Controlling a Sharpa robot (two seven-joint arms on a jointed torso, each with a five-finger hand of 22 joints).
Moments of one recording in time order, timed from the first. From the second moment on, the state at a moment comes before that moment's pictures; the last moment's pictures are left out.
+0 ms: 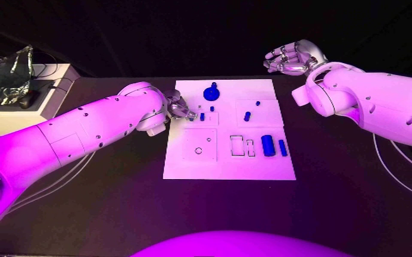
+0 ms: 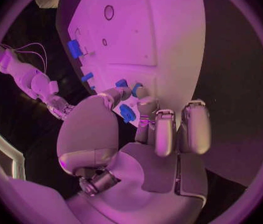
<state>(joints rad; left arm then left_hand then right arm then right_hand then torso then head) 1.13 -0.61 0.13 1.25 -1.13 0.05 -0.53 1.02 -0.25 0.54 0.20 0.54 0.96 0.03 0.58 1.06 1.30 -0.03 1.12 0.90 1.47 -0.08 1.54 1.31 0.07 1.41 0.03 1.45 1.31 1.35 -0.75 -0.12 1.25 -0.58 -0.48 0.13 1.25 -0.26 0.52 0.12 0.39 0.88 0.22 0.12 0.47 1.13 0.17 0.11 0.07 1.03 0.14 0.13 0.36 0.18 0.79 0.28 0.07 0.16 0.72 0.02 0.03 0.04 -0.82</state>
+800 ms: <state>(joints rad) 1.13 -0.62 0.13 1.26 -1.13 0.04 -0.53 1.06 -0.26 0.39 0.29 0.41 0.96 0.03 0.58 1.06 1.30 -0.03 1.12 0.91 1.47 -0.08 1.54 1.31 0.07 1.41 0.02 1.45 1.31 1.35 -0.75 -0.12 1.25 -0.58 -0.48 0.13 1.25 -0.26 0.52 0.12 0.40 0.88 0.22 0.12 0.47 1.13 0.17 0.11 0.07 1.03 0.14 0.13 0.36 0.18 0.79 0.28 0.07 0.16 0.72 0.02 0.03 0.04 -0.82</state>
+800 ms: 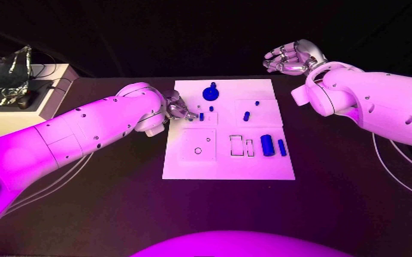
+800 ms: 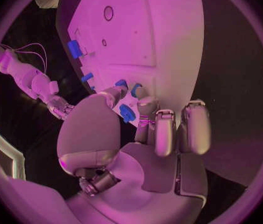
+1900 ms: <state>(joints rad) 1.11 -0.65 0.15 1.28 -1.12 0.04 -0.57 1.03 -0.14 0.05 0.30 0.22 0.96 0.03 0.57 1.06 1.29 -0.03 1.13 0.91 1.47 -0.08 1.54 1.31 0.07 1.41 0.02 1.45 1.31 1.35 -0.75 -0.12 1.25 -0.58 -0.48 0.13 1.25 -0.26 0.52 0.12 0.40 0.88 0.22 0.12 0.47 1.13 0.17 0.11 0.07 1.03 0.14 0.13 0.36 0.18 0.79 0.28 0.07 0.15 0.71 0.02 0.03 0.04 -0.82</state>
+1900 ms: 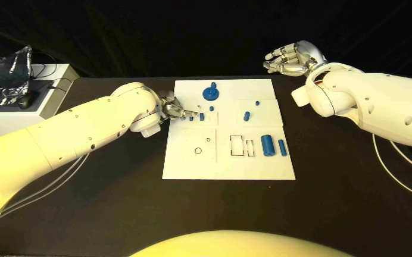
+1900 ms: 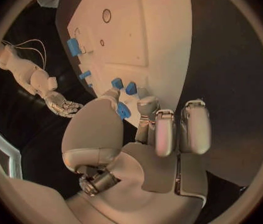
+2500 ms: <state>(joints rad) 1.11 -0.68 0.22 1.30 -0.97 -0.05 -0.46 1.23 -0.02 0.02 0.29 0.19 0.76 0.13 0.47 0.95 0.96 0.06 0.89 0.61 1.33 0.00 1.30 1.11 0.15 1.05 0.10 1.12 0.90 1.34 -0.75 -0.12 1.25 -0.58 -0.48 0.13 1.25 -0.26 0.52 0.12 0.40 0.88 0.22 0.12 0.47 1.13 0.17 0.11 0.07 1.03 0.14 0.13 0.36 0.18 0.79 0.28 0.07 0.15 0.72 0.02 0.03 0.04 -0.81</state>
